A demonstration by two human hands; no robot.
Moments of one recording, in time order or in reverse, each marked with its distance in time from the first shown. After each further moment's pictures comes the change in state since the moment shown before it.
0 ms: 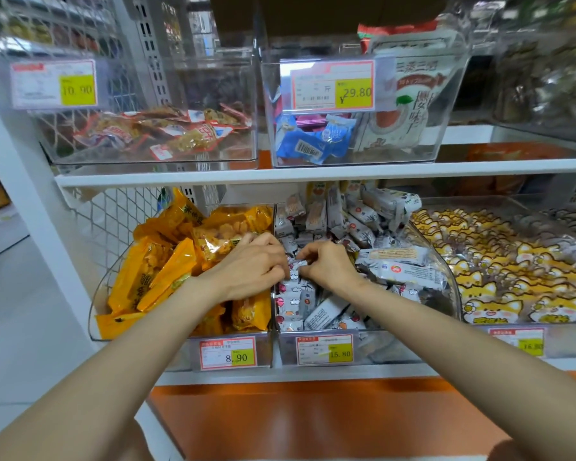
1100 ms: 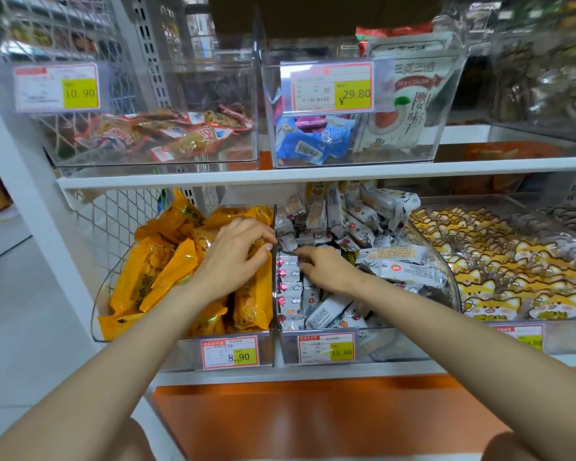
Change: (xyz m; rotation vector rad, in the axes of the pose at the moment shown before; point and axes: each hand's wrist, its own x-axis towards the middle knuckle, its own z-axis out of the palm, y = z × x) left_hand -0.017 -0.004 -0.010 -0.177 0.400 -0.151; right_hand 0.001 -0.003 -0.006 -0.216 -0.257 -0.123
